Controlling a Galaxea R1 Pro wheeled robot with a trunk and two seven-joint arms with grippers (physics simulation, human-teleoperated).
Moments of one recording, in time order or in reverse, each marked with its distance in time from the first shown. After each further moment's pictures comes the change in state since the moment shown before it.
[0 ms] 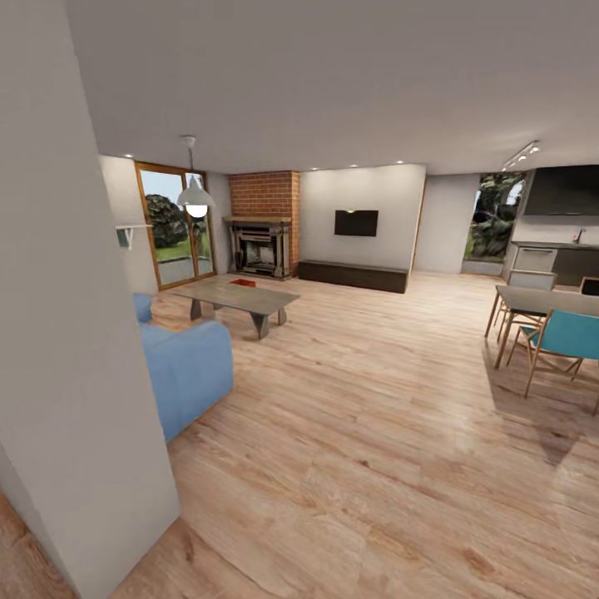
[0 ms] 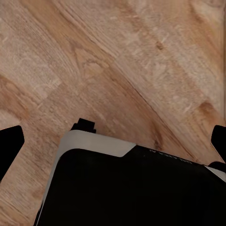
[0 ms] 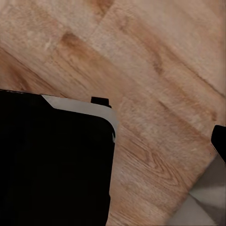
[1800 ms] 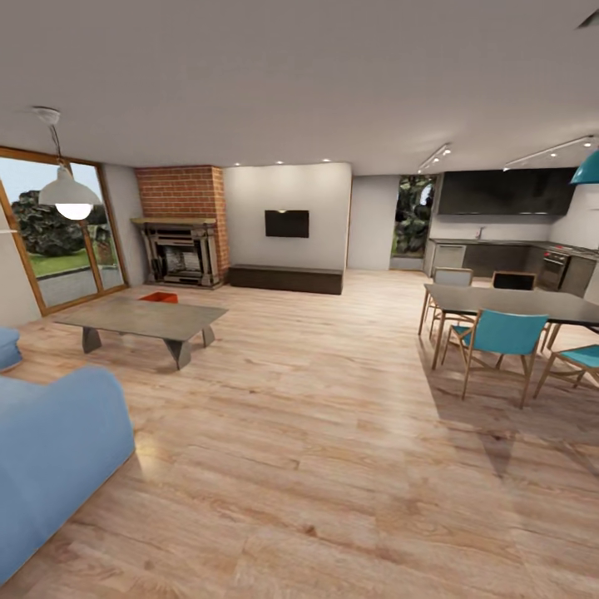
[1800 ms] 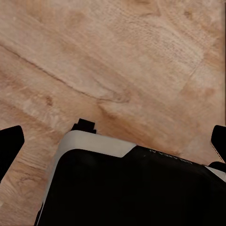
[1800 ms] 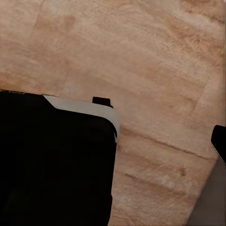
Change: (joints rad) left arm 0.000 0.001 0.000 -0.001 -0.002 0.000 -0.001; right arm 0.000 0.003 -0.003 0.000 -0.002 0.000 0.000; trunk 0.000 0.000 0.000
